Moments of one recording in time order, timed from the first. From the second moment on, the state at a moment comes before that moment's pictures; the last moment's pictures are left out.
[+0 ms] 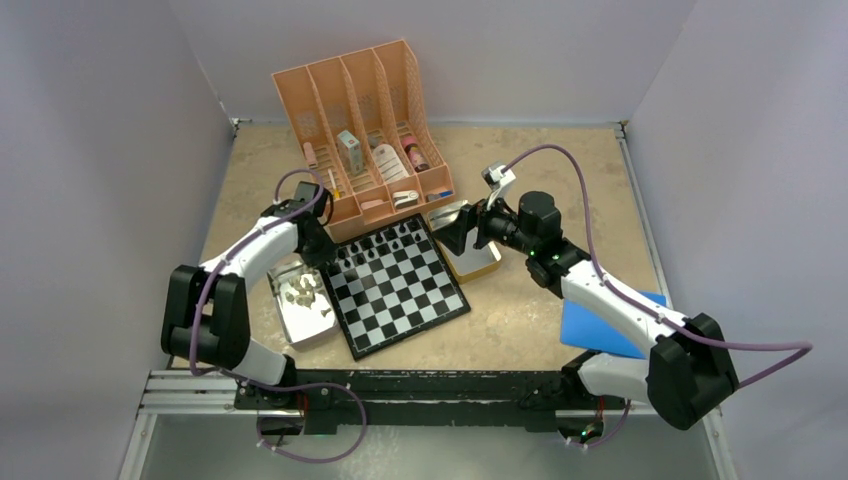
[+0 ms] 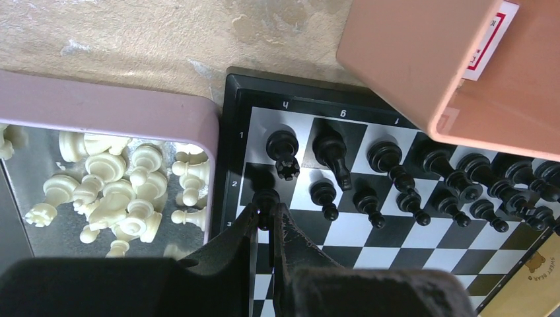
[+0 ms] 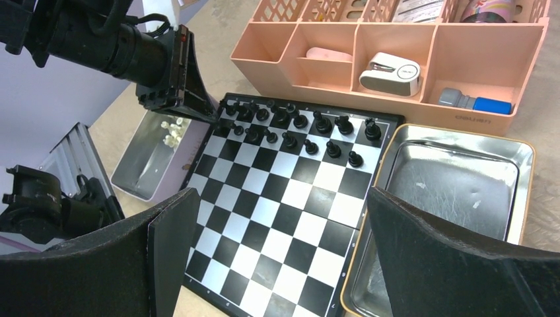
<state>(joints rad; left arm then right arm) -0.21 1.49 0.95 -0.69 -0.13 -0.85 0.53 1.21 0.74 0.24 -0.41 0.34</state>
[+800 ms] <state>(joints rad) -0.21 1.52 0.95 -0.67 -0.12 -0.85 0.53 1.21 0.74 0.21 -0.41 0.33</state>
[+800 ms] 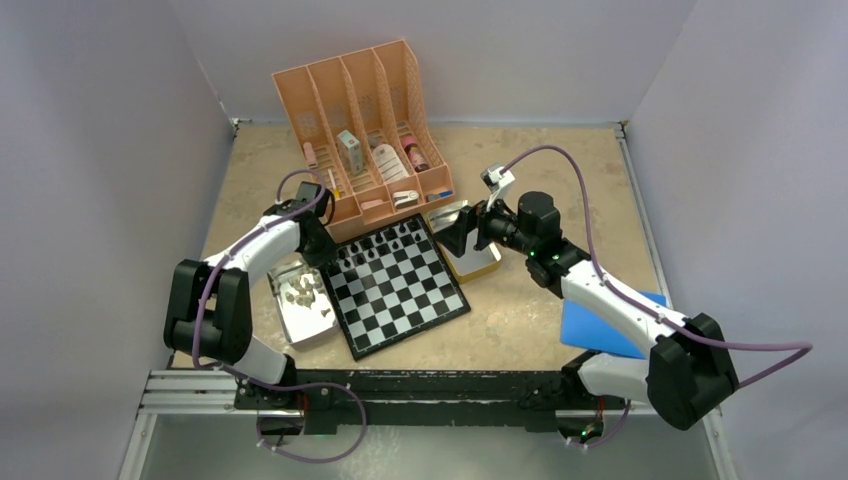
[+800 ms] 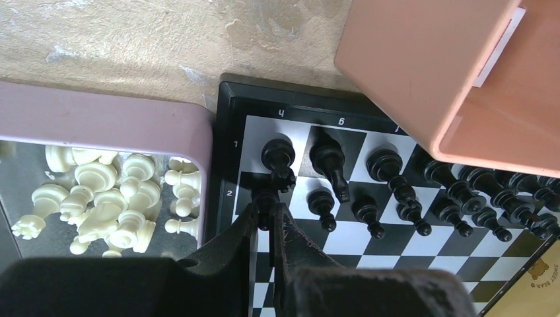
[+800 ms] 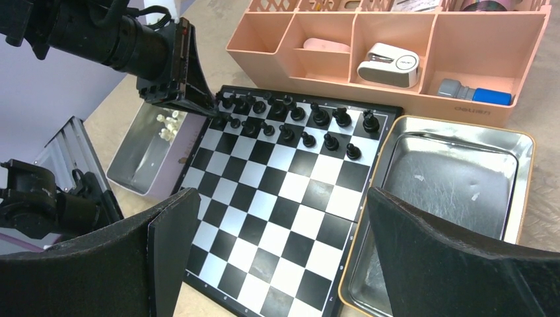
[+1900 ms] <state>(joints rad) -0.21 1.52 0.95 -0.68 -0.12 -0.83 0.53 1.23 0.74 0.21 -0.42 0.32</state>
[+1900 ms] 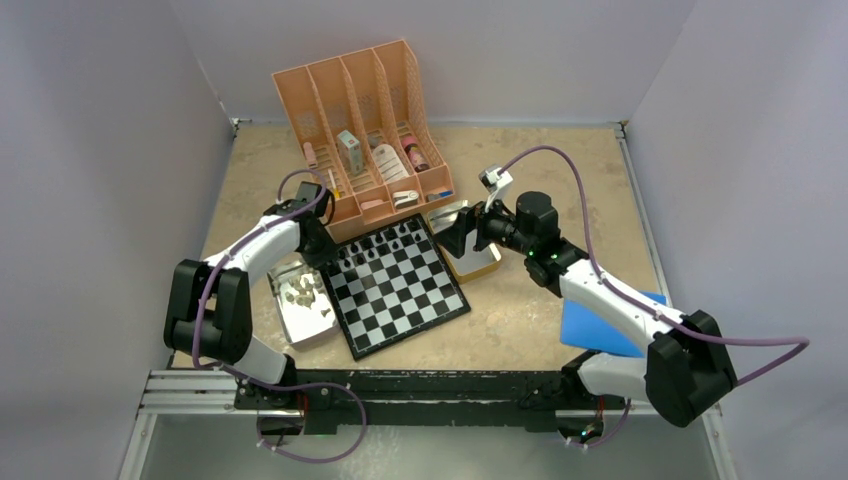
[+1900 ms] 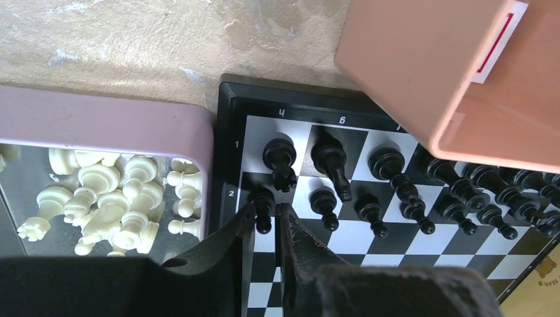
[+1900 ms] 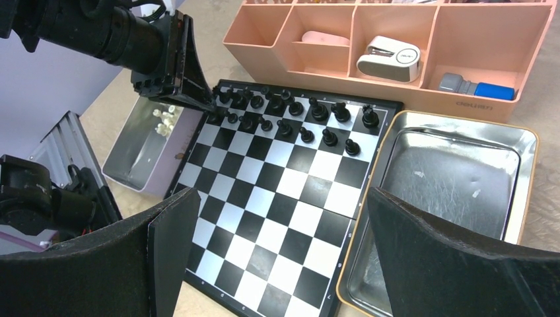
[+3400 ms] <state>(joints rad) -0.21 0.89 1.00 -0.48 0.39 -0.46 0.53 1.17 0.91 -0.09 -0.04 0.43</state>
